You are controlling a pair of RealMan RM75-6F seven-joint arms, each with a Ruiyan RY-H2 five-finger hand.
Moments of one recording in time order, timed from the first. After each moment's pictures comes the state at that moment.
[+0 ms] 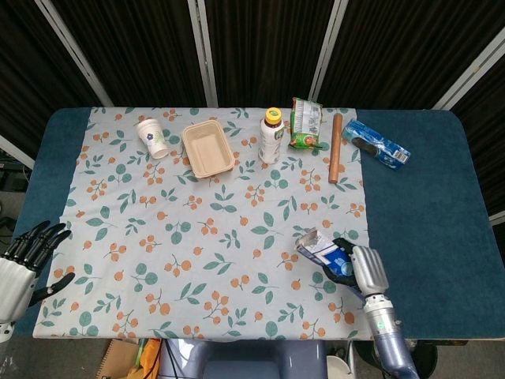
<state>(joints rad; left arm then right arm) -0.19 -1.28 0.10 -1.28 1.76 1.90 -0.08 0.30 -1.58 0.08 -1.63 -1.32 1.31 -0.02</state>
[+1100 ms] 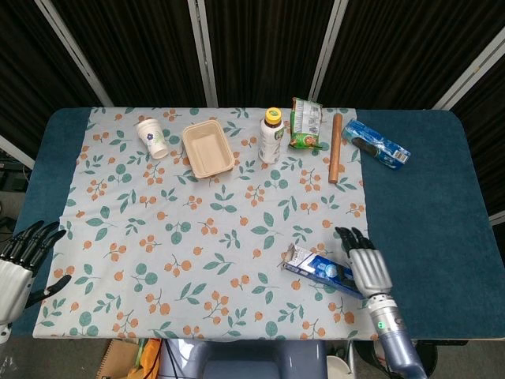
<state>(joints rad) -0.14 -1.24 0.07 -1.34 1.74 1.83 -0.06 0.32 -1.39 0.07 -1.78 -1.23 1.26 -0.35</state>
